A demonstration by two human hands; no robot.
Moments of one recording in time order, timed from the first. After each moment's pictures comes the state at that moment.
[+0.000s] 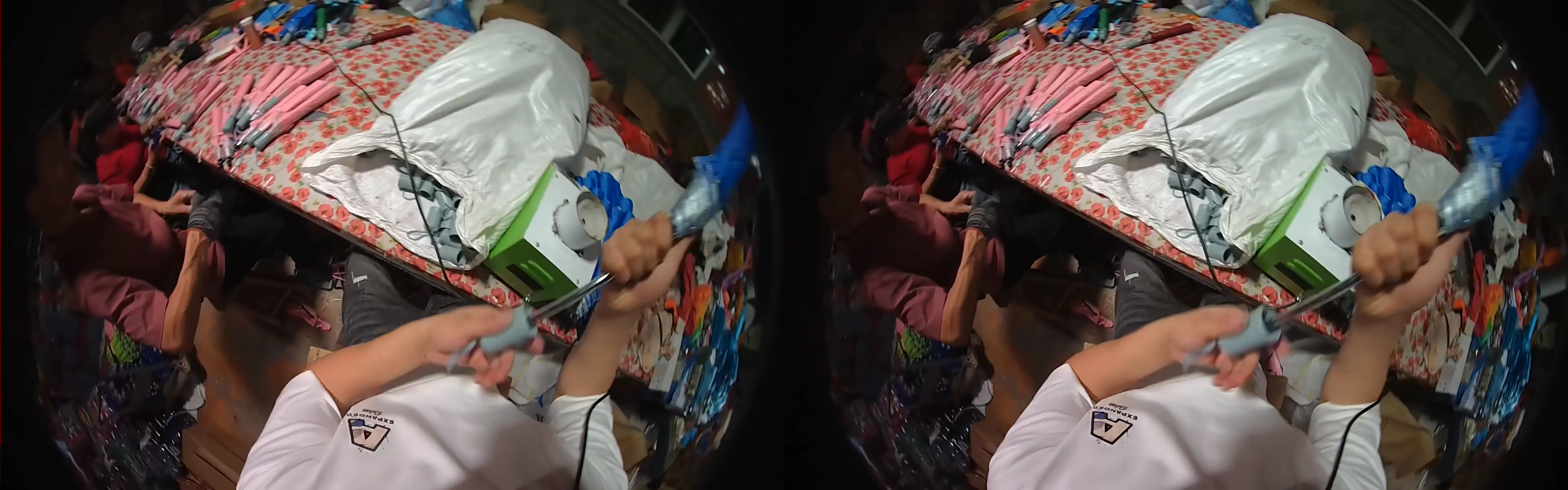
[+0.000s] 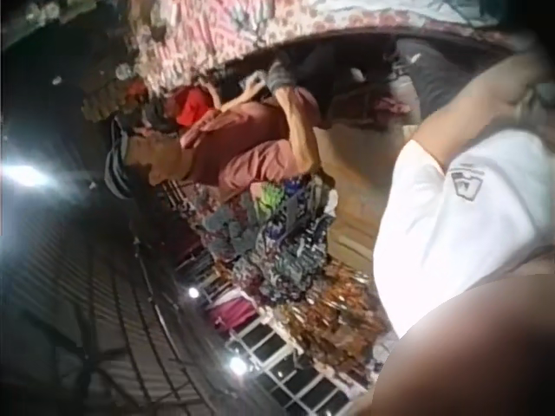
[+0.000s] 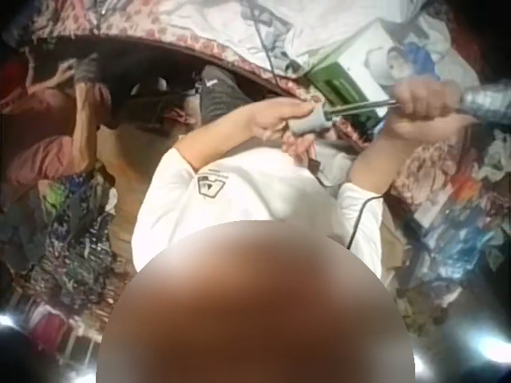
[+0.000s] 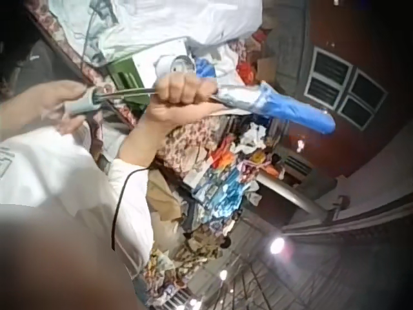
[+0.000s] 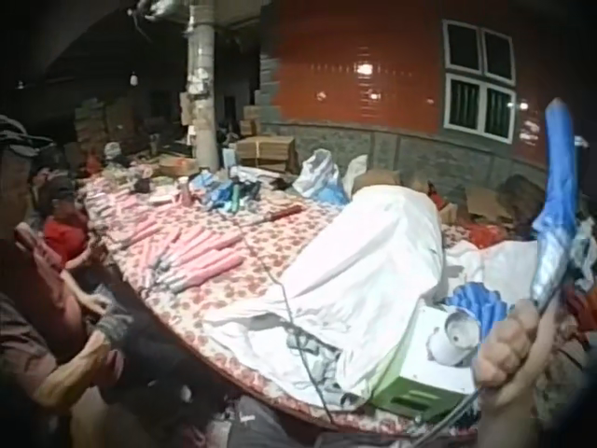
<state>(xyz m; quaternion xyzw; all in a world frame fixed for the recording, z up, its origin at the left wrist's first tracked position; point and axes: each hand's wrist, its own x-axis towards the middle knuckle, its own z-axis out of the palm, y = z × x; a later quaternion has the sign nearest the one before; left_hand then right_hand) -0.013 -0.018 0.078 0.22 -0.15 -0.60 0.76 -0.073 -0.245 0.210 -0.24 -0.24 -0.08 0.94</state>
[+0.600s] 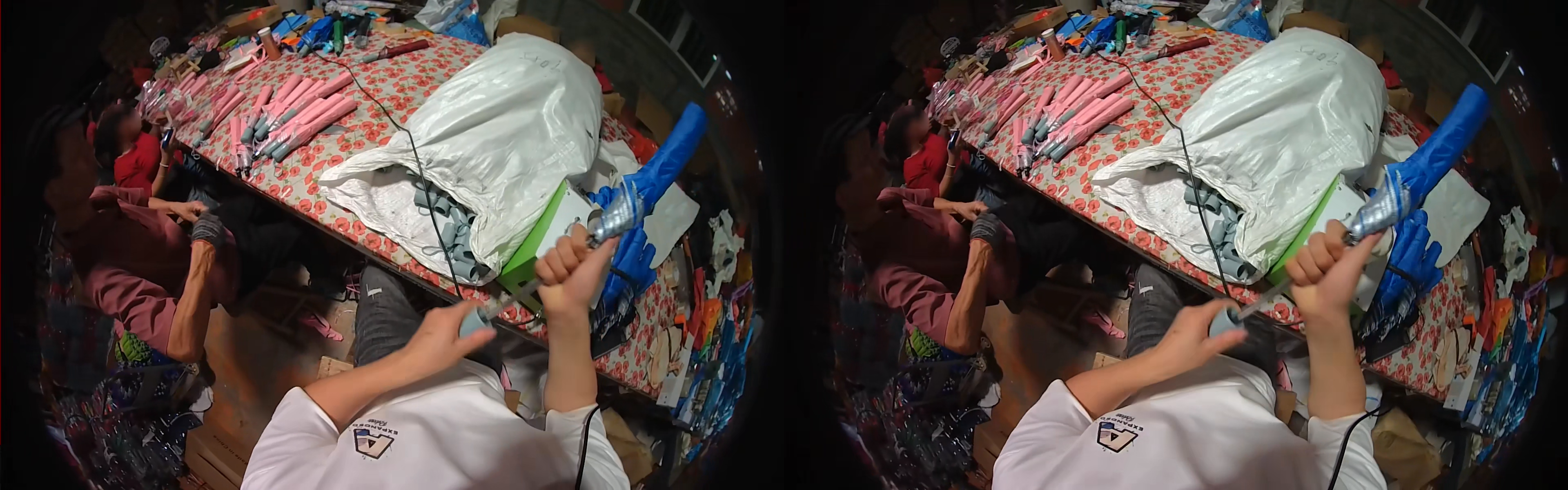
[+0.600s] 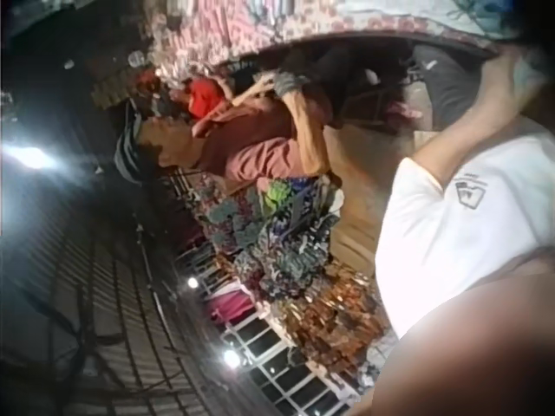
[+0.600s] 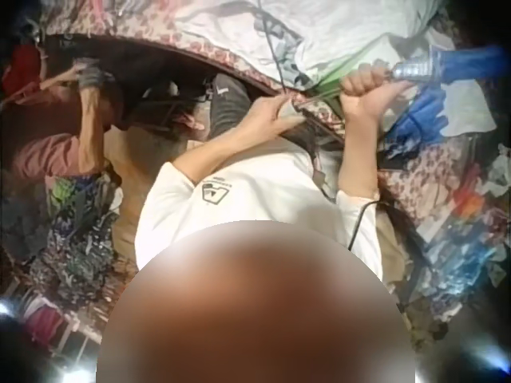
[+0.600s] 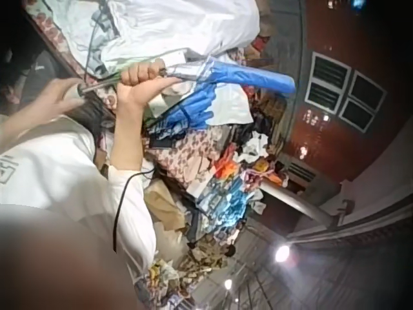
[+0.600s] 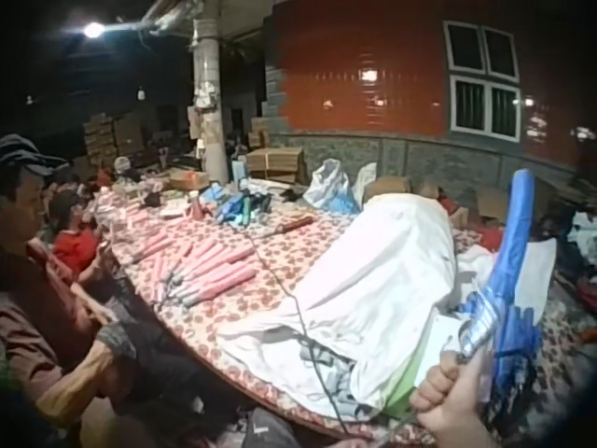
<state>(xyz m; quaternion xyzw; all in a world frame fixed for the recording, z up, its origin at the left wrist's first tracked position) -0.025 0.001 0.076 0.73 -0.32 -0.29 0.54 -0.046 -0.211 0.133 -0.26 0.07 -0.19 0.95</state>
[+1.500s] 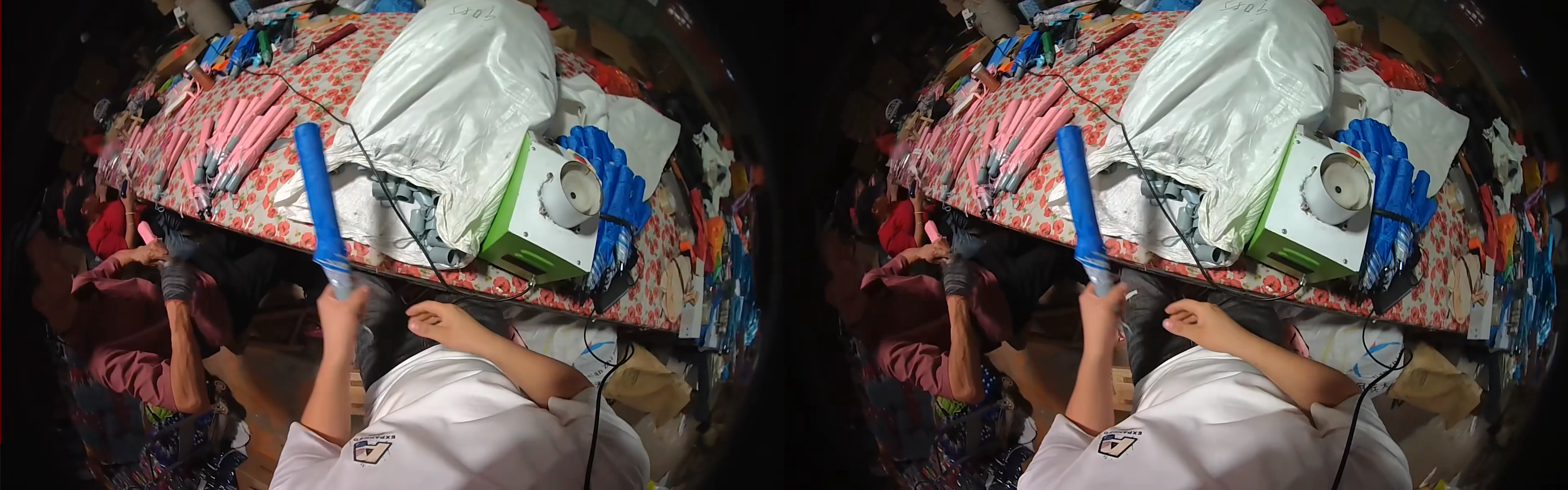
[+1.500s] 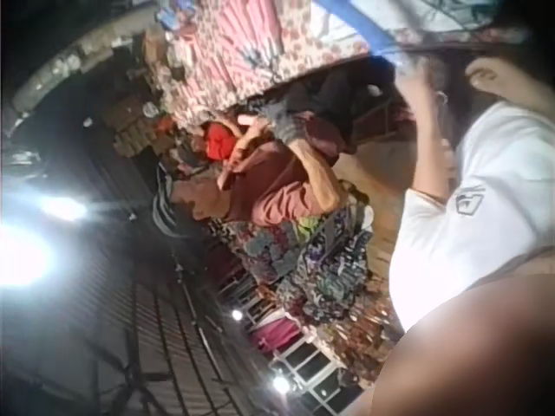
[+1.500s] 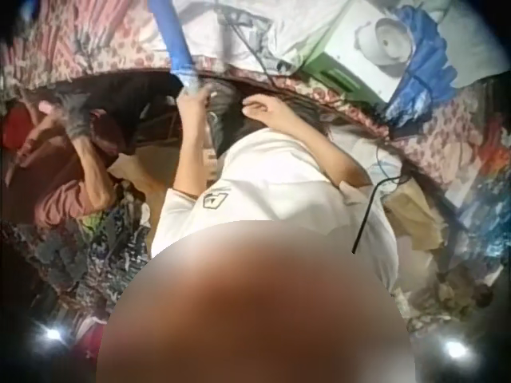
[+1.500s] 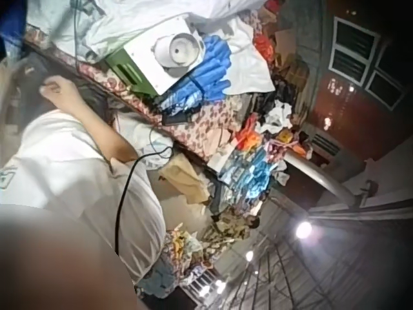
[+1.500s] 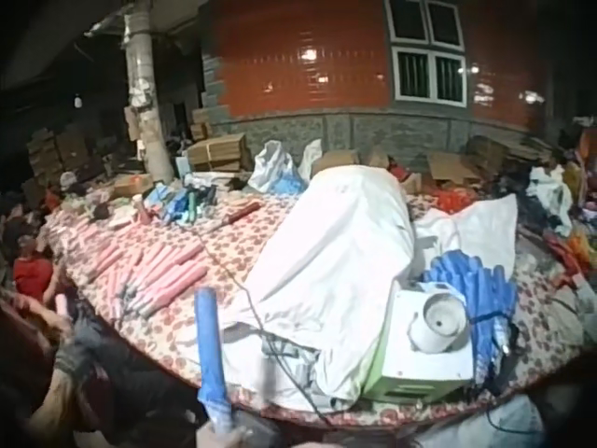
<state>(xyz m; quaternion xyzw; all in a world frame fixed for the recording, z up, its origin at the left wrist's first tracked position) 0.045 0.054 0.001 0.70 0.10 -0.20 0.67 -0.079 -0.119 -0.004 -0.68 0.12 0.13 0.72</state>
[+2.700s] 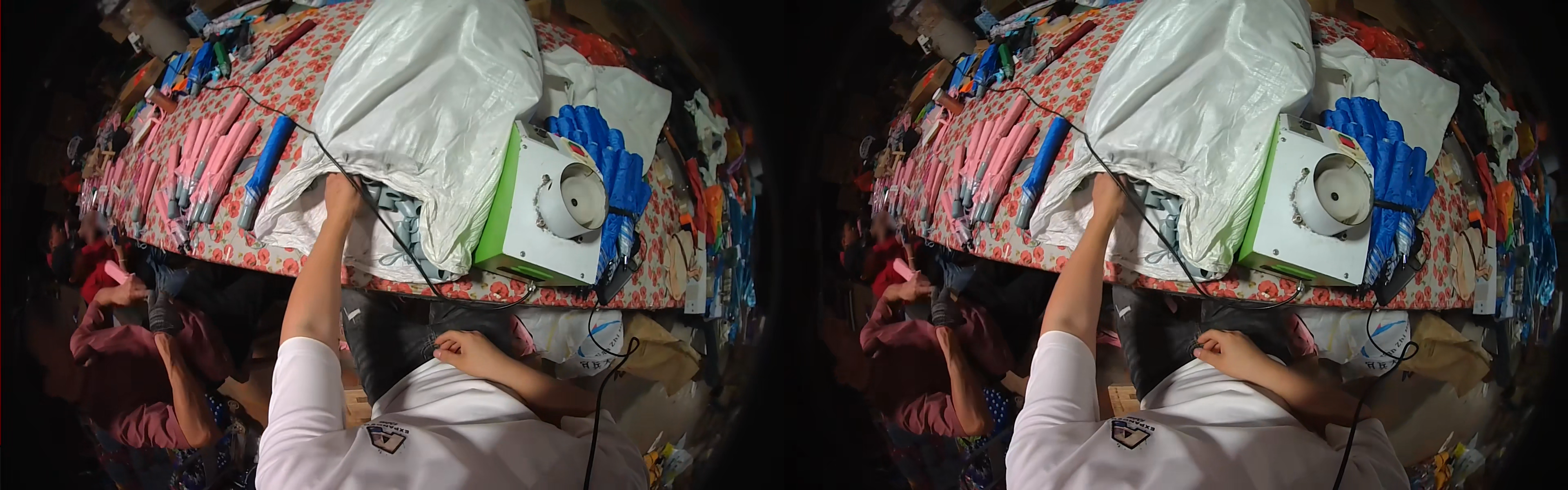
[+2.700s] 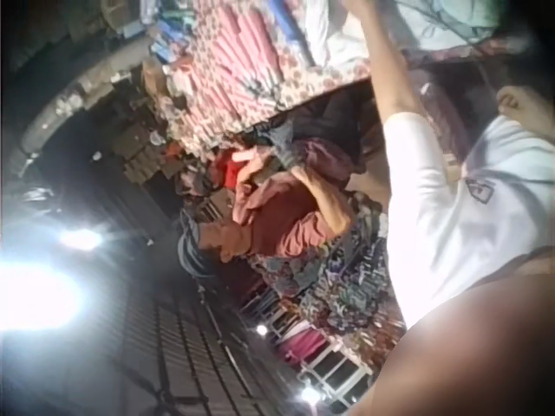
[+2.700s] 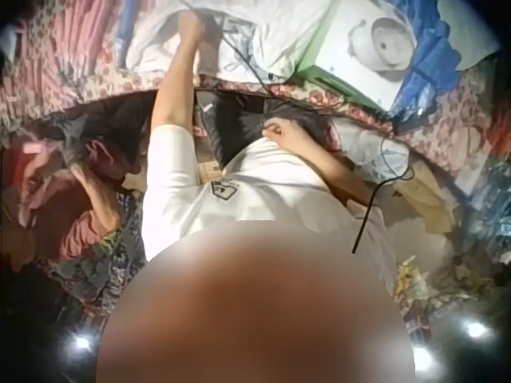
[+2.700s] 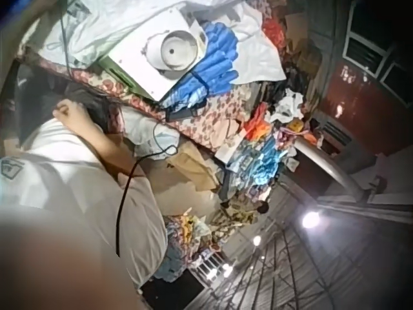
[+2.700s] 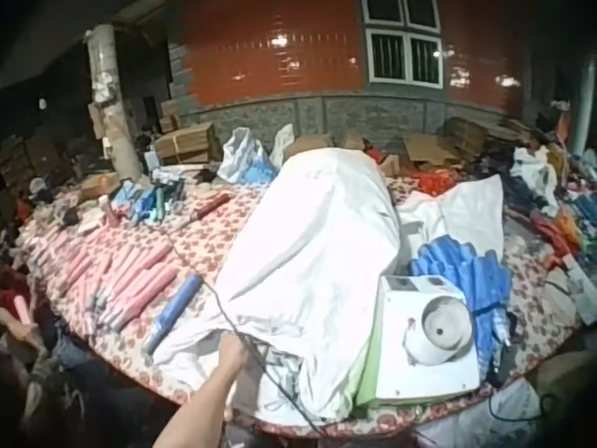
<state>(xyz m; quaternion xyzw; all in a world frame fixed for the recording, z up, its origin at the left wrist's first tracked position) 0.289 -0.107 -0.133 0.90 -0.32 0.03 0.31 -0.119 -0.146 -0.048 -0.76 0.22 0.16 0.59</state>
